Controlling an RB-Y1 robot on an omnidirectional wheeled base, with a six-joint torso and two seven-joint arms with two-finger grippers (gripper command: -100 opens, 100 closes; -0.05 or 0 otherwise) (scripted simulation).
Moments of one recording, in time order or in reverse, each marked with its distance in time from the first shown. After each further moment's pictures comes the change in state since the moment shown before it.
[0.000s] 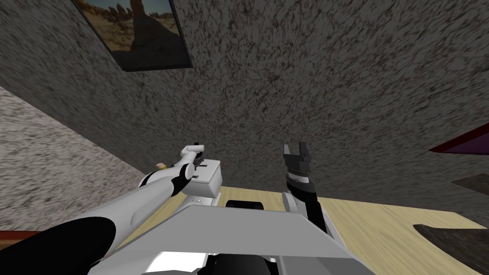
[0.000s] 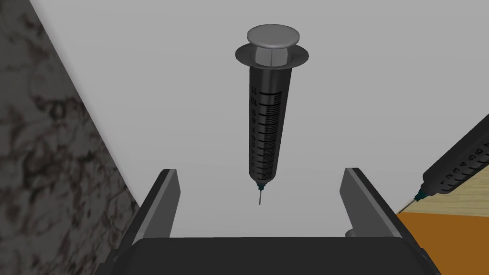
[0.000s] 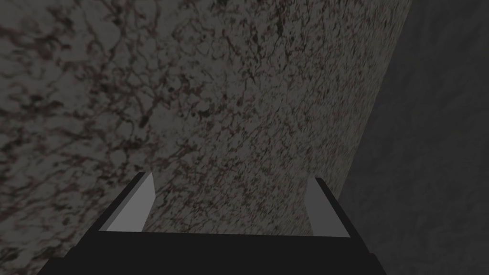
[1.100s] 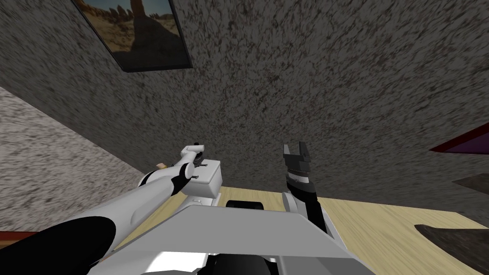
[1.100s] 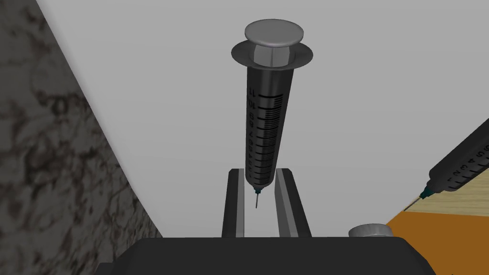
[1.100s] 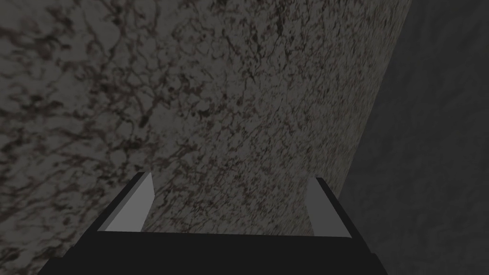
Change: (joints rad) left arm -0.011 0.007 -0.001 0.031 0.000 -0.021 0.002; right arm 0.000 0.000 0.000 0.000 0.000 0.000 0.000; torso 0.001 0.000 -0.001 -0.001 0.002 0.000
